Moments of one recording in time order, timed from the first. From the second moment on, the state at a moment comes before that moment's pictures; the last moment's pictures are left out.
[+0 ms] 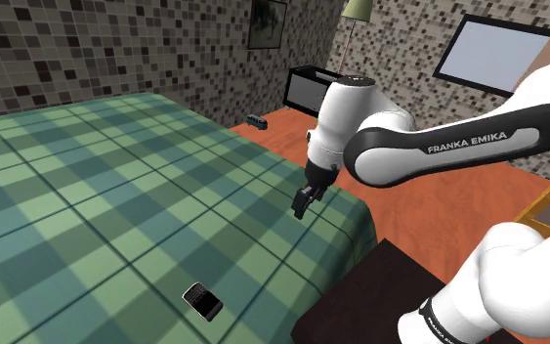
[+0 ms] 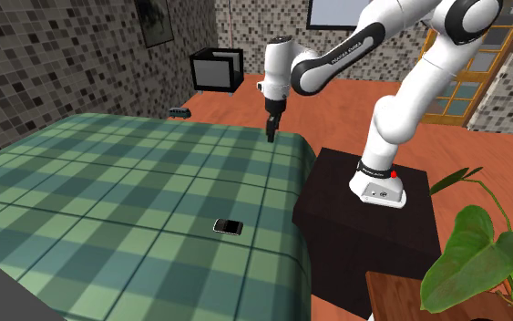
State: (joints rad) arm 0.16 -0.38 0.23 -2.55 0.00 2.20 0.20
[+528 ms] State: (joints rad) arm 0.18 -0.09 0.34 -2.47 -0.07 2.39 0.33
